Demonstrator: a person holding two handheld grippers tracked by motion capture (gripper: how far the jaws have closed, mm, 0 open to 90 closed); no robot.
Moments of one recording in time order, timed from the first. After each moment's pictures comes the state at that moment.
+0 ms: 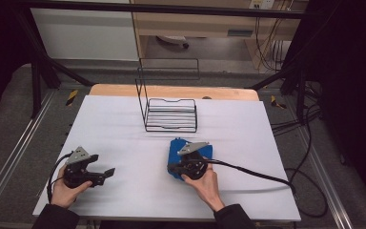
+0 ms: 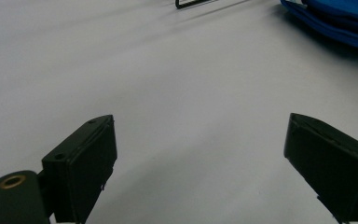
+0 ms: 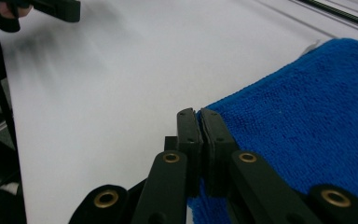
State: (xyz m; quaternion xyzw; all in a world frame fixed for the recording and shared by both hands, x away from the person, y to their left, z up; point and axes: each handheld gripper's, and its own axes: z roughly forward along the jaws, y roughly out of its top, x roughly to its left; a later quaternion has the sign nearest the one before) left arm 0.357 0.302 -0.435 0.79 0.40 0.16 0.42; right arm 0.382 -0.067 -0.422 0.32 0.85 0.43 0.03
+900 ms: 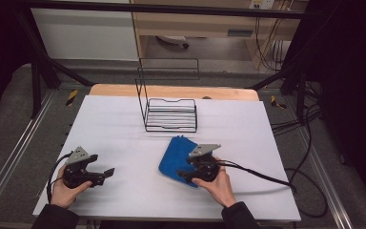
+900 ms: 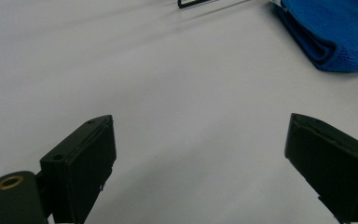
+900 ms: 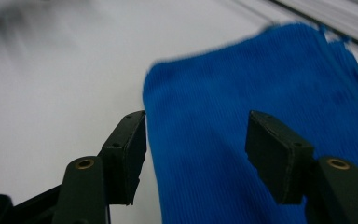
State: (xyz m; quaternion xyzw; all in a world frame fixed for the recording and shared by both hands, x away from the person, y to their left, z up) left arm 0.356 0.303 -0.435 0.79 0.41 0.17 0.42; right arm 0.371 -0.111 -0.423 0.31 0.86 0.41 0.08
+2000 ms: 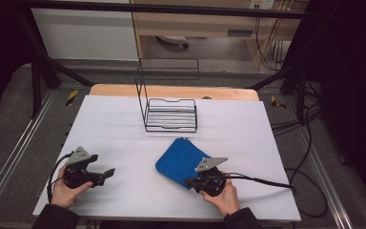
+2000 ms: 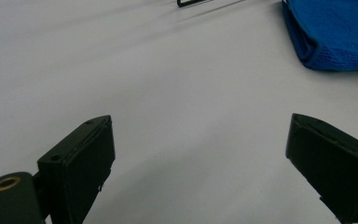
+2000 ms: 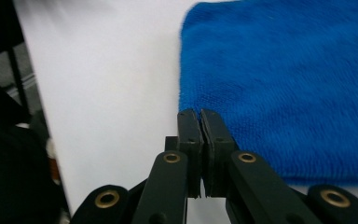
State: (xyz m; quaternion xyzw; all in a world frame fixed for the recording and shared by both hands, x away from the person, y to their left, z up) left arm 0.356 0.302 -0.435 0.80 0.41 0.17 0.42; right arm 0.337 -0.116 -0.427 0.29 0.86 0.41 0.03
